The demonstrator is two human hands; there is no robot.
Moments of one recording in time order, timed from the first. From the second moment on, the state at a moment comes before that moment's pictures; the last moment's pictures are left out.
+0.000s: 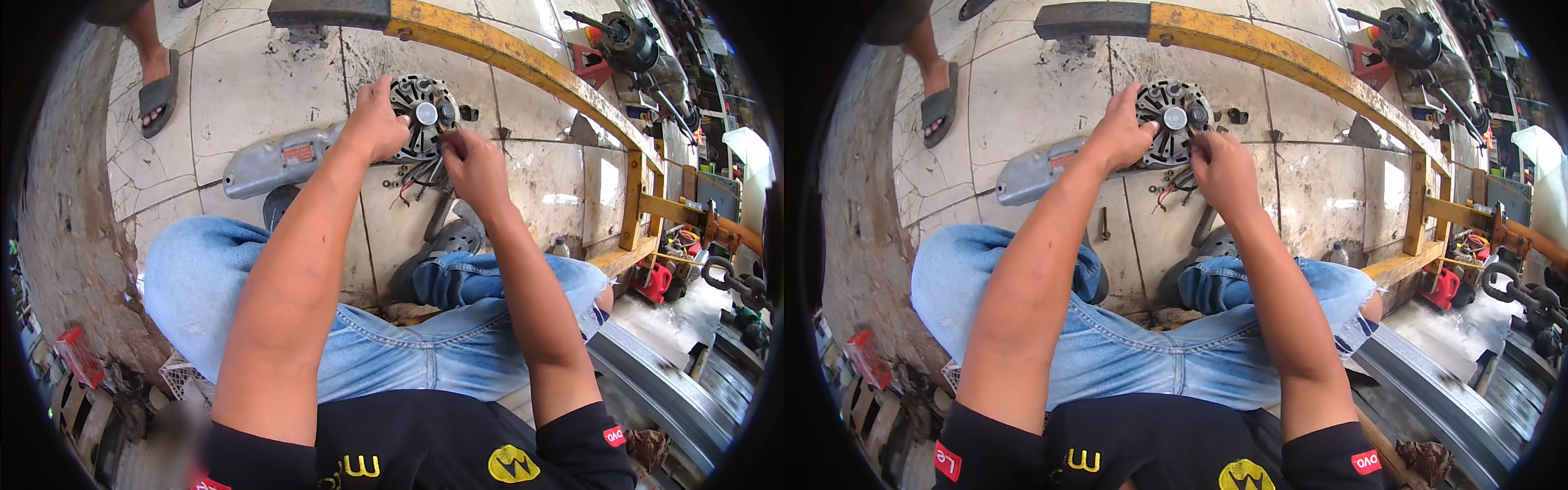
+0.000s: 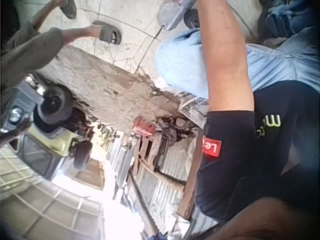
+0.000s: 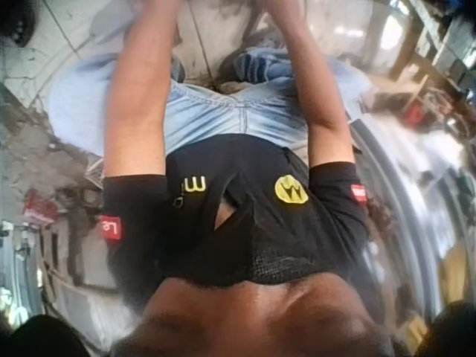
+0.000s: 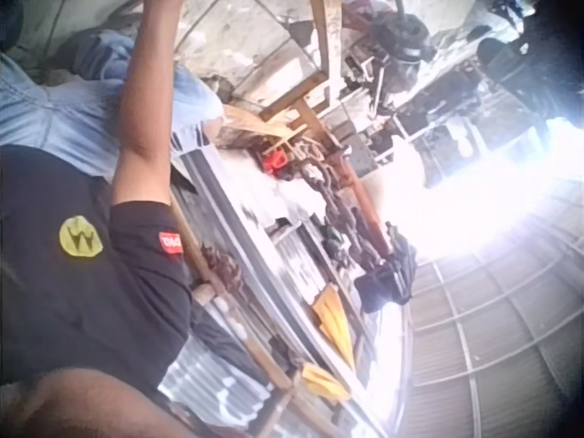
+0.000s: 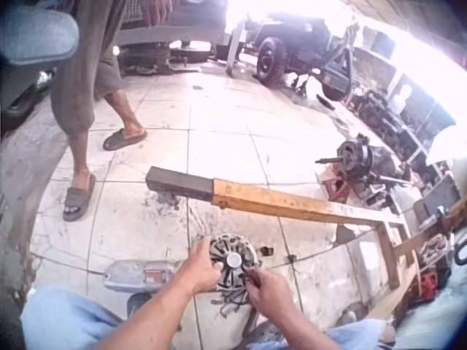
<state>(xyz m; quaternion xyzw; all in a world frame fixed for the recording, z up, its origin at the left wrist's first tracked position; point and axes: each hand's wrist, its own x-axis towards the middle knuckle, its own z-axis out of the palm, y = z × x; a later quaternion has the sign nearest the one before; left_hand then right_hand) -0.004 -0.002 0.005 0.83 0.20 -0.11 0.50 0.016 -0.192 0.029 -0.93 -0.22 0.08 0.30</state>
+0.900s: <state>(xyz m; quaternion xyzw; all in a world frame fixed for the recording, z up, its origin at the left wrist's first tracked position) -0.005 -0.006 -0.008 0.86 0.21 -0.07 0.46 -0.006 -0.233 0.007 -0.95 -0.22 -0.10 0.20</state>
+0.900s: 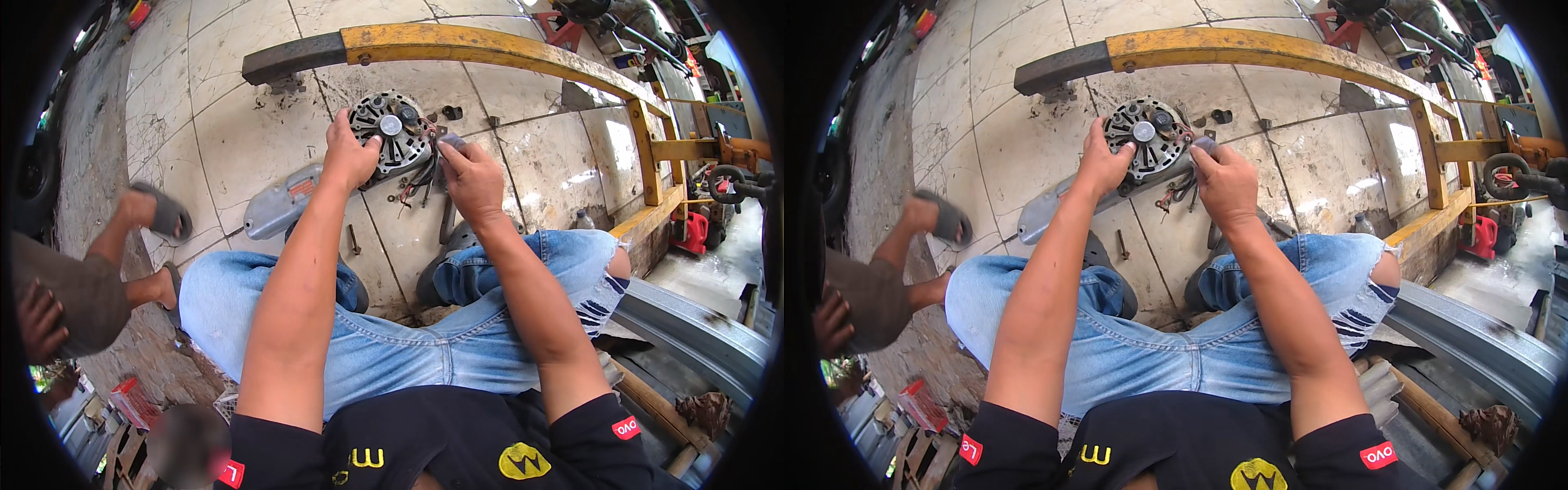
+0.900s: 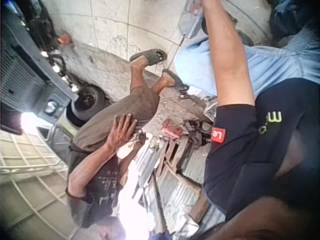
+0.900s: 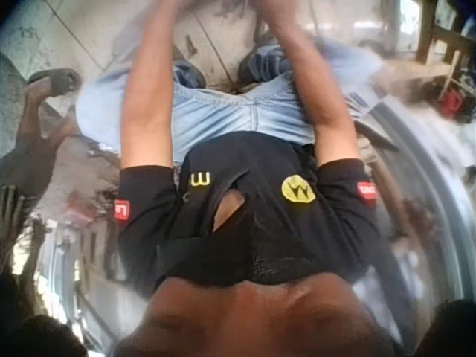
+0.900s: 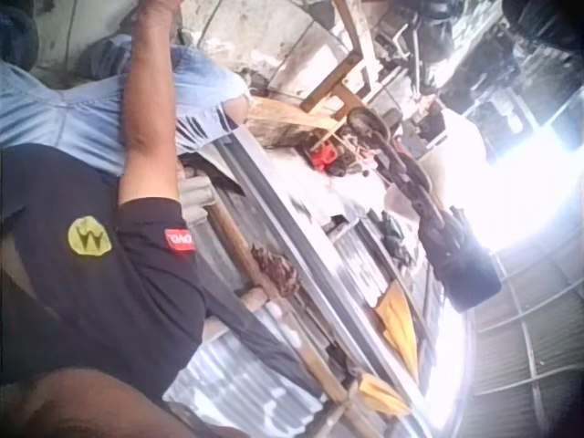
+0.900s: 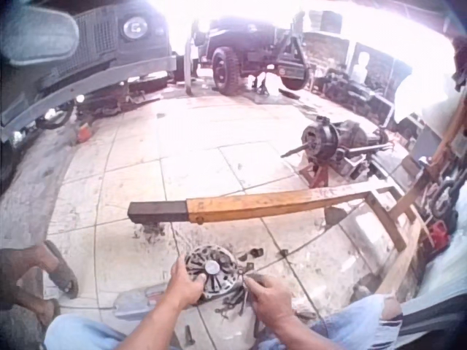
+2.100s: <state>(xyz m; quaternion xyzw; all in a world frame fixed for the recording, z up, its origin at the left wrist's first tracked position) -0.010 -0.010 -0.001 0.86 0.21 -0.06 0.47 0.004 -0.214 0.014 -0.91 -0.39 -0.12 0.03</state>
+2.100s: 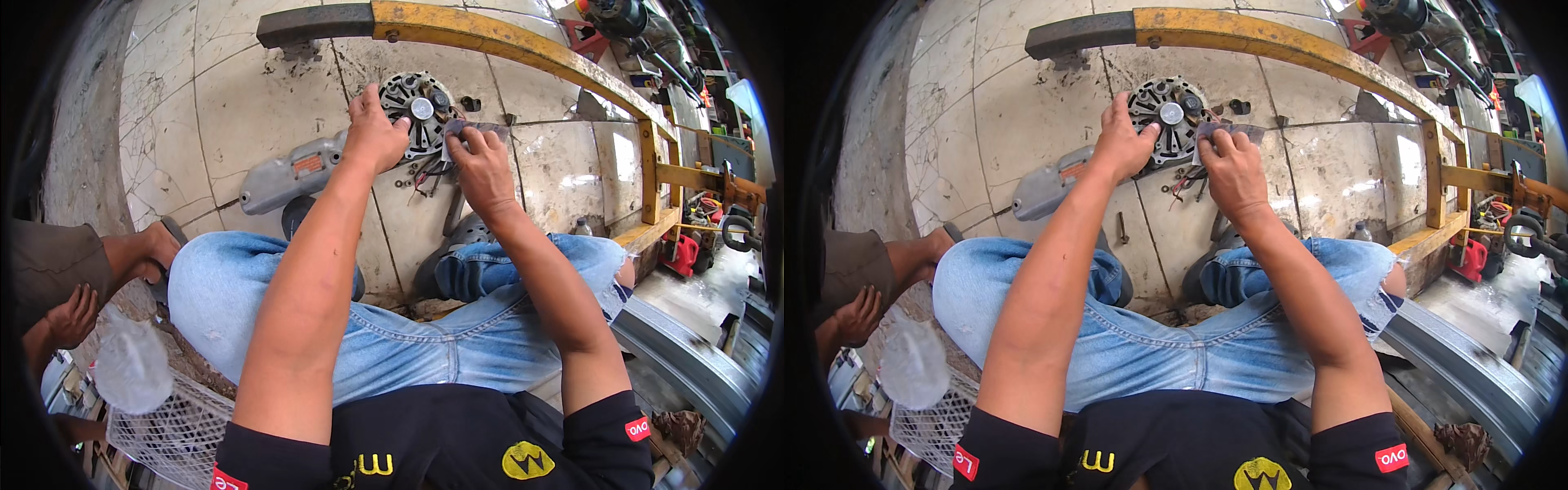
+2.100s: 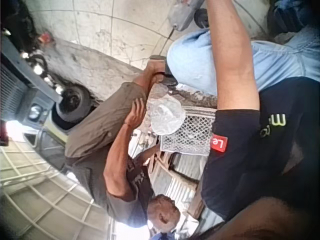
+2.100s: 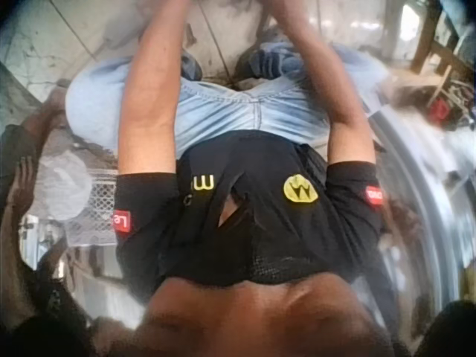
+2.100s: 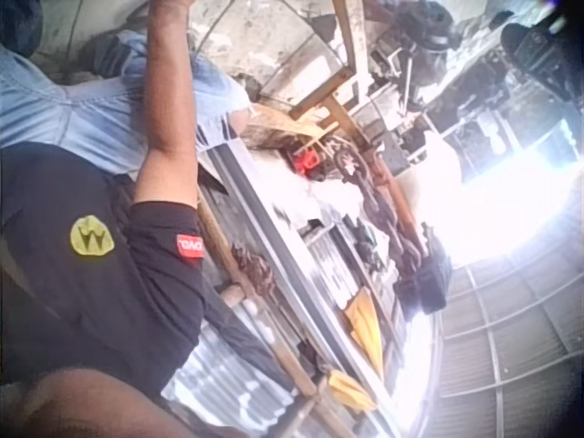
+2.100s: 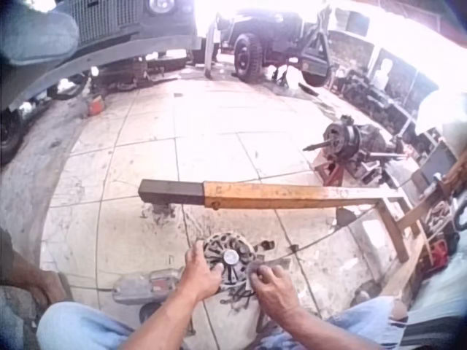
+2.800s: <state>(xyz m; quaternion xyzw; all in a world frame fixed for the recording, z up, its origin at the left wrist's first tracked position) -0.010 -0.011 0.007 0.85 0.21 -0.07 0.48 0.006 -0.211 0.018 -0.93 -0.36 -0.10 0.04</state>
